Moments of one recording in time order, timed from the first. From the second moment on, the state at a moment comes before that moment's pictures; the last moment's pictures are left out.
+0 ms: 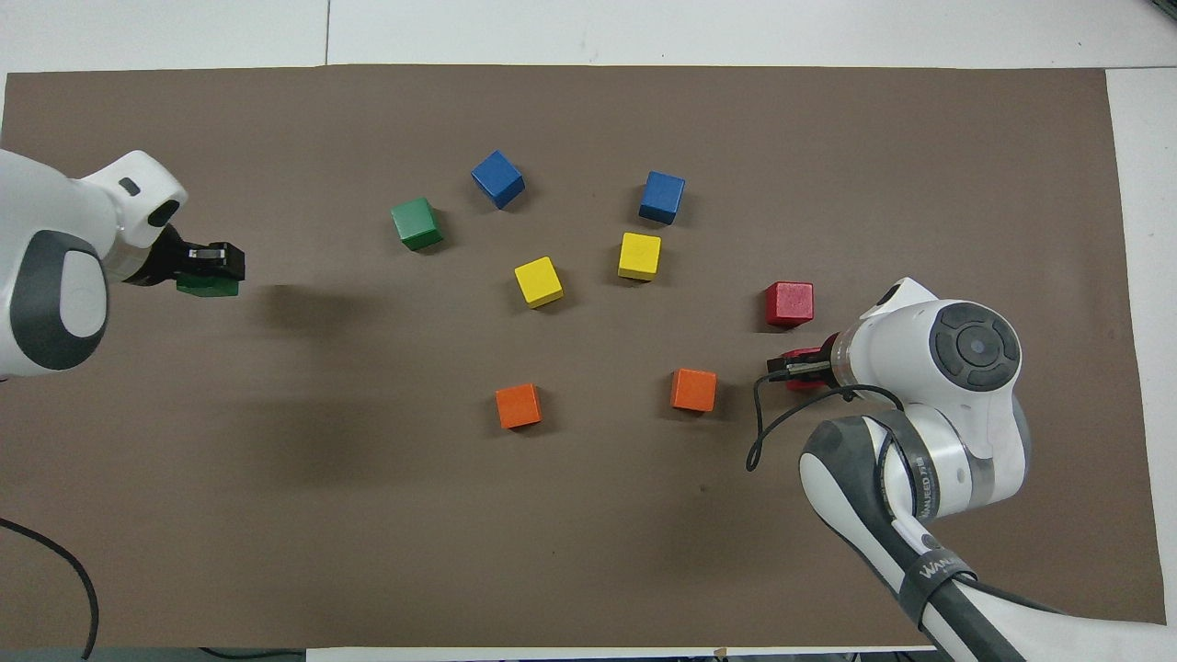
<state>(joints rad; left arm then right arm) 0.13 0.25 -0.08 -1.90 -0.03 2.18 0.11 0.19 0.04 0.03 -2.35 0.02 2.42 0.15</state>
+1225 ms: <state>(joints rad) 0.27 0.36 -0.09 -1.96 -0.03 2.41 0.30 -0.17 0.16 0.01 -1.98 0.02 2.18 -0.21</state>
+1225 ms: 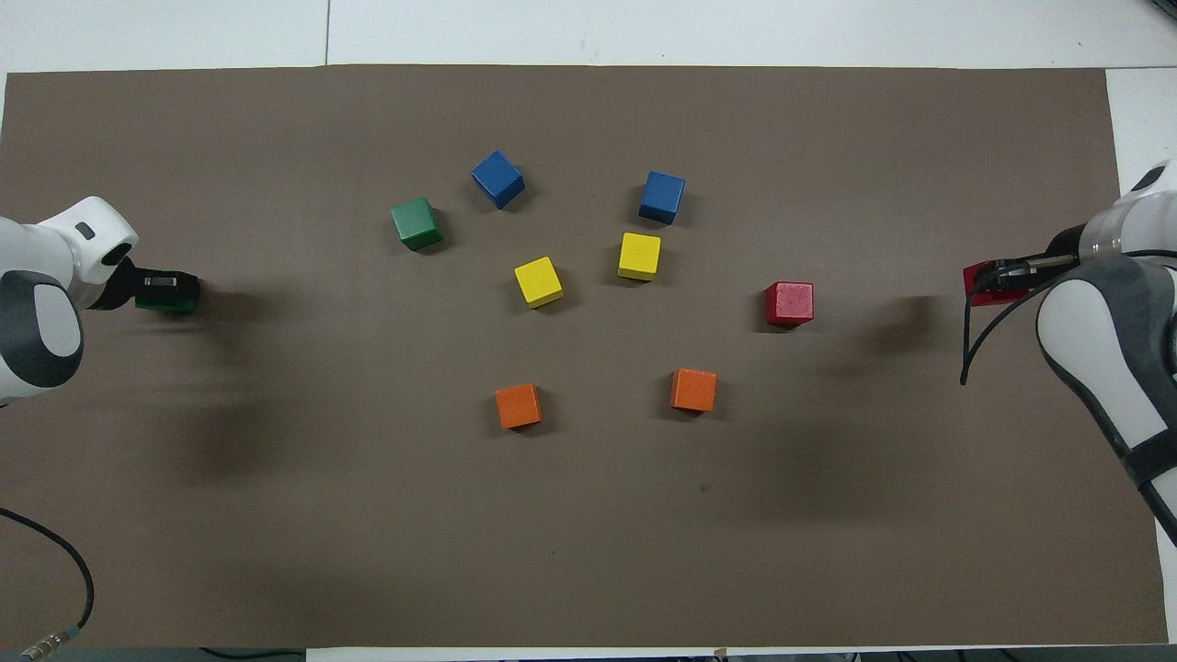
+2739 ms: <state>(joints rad) -0.21 0.48 -0.11 -1.58 0.02 2.11 -0.59 -0.16 0.20 0.02 -2.13 0.02 2.39 -0.21</state>
